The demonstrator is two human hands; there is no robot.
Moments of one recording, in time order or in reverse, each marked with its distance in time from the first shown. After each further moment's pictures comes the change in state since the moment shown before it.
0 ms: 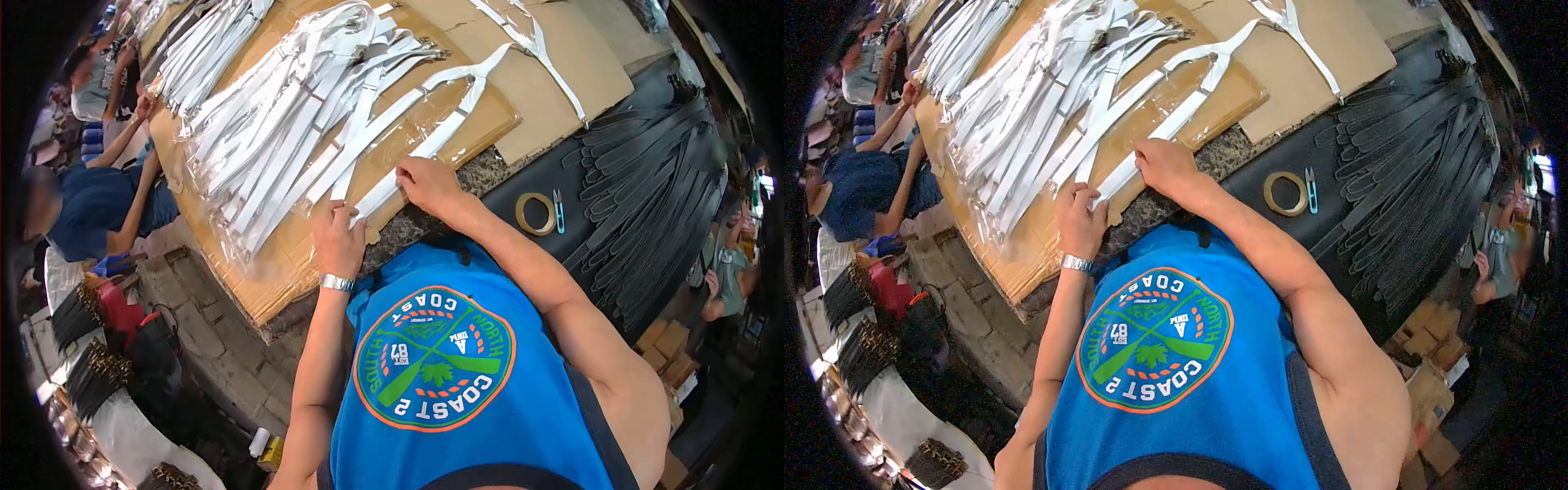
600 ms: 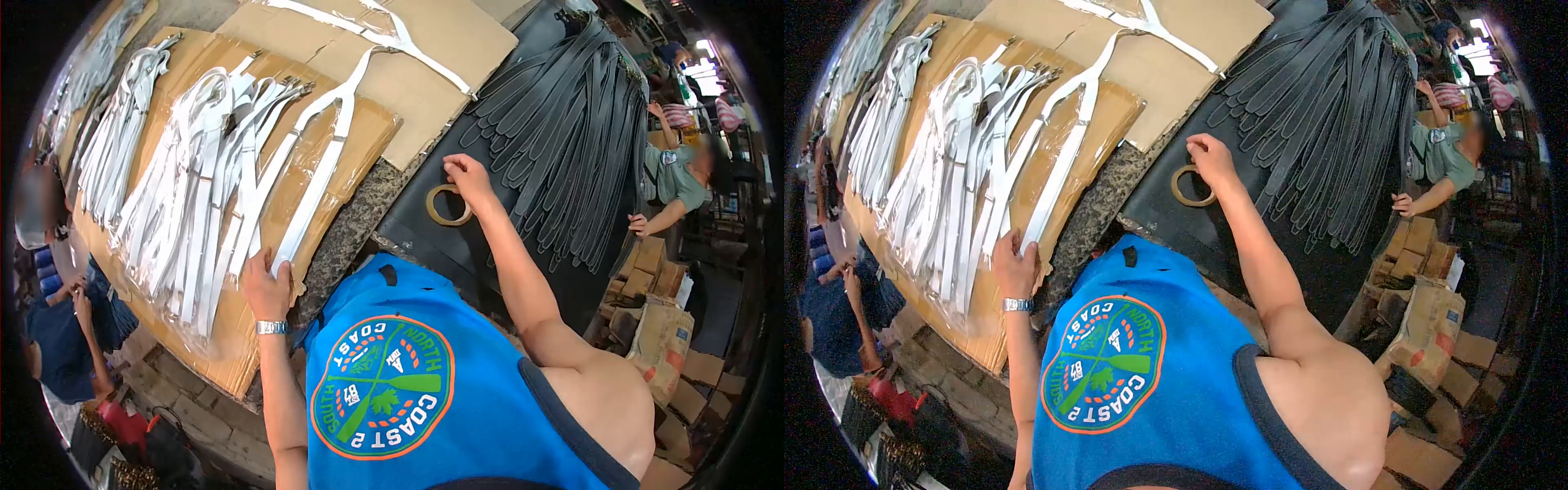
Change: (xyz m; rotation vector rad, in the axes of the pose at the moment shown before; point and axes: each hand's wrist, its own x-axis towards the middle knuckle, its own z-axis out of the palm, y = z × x) left_hand 0.031 -0.009 0.013 -0.079 -0.113 0.018; right_hand -0.122 0.182 -0.106 0.458 0.547 0.671
